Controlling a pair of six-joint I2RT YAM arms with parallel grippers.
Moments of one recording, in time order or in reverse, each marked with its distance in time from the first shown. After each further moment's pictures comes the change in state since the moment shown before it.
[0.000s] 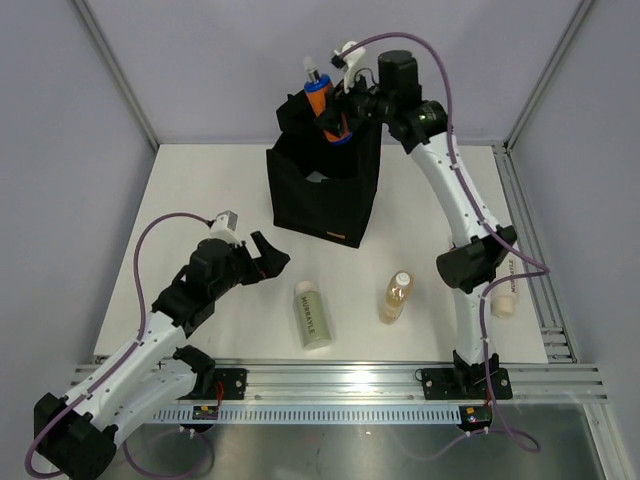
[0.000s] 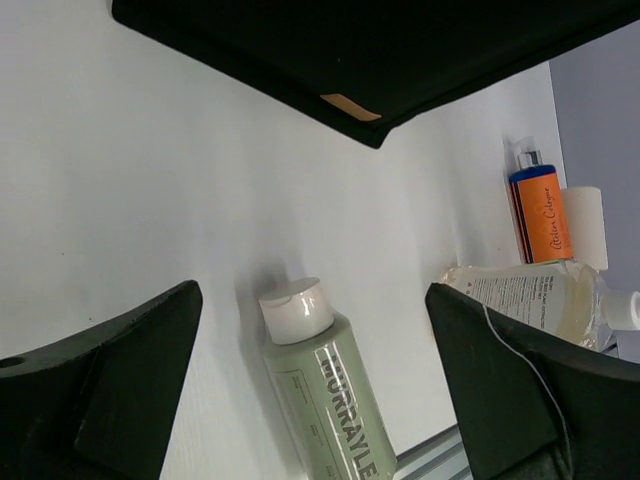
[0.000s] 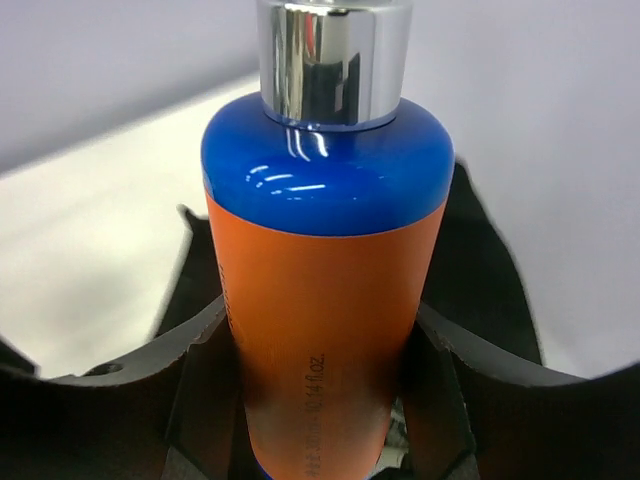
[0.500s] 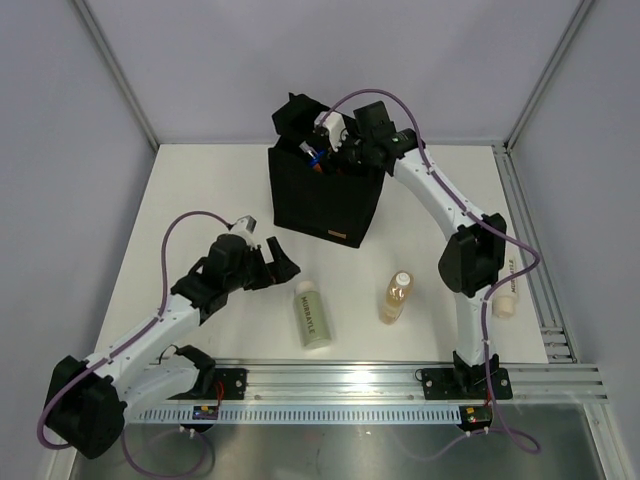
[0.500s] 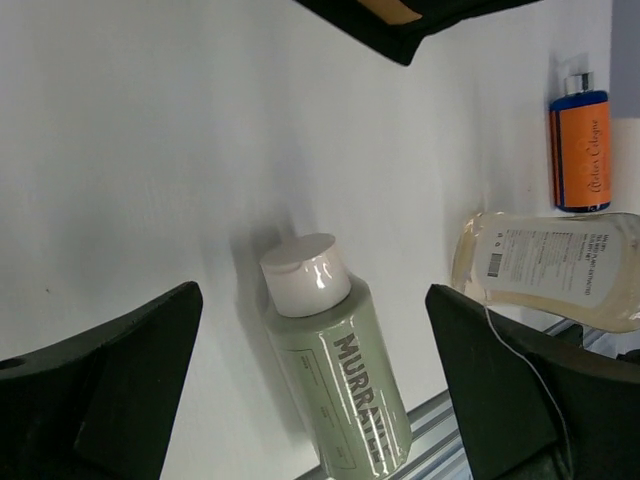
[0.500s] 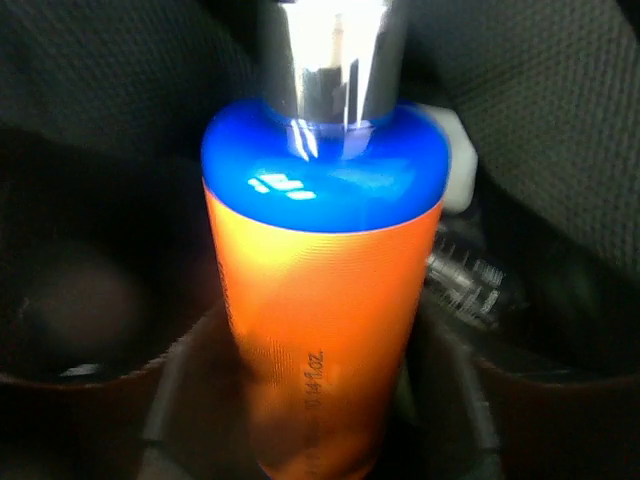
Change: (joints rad) left arm 0.000 0.169 -0.018 0.032 0.122 -0.014; right arm 0.033 0.011 -0.451 -0.089 0.081 -0.234
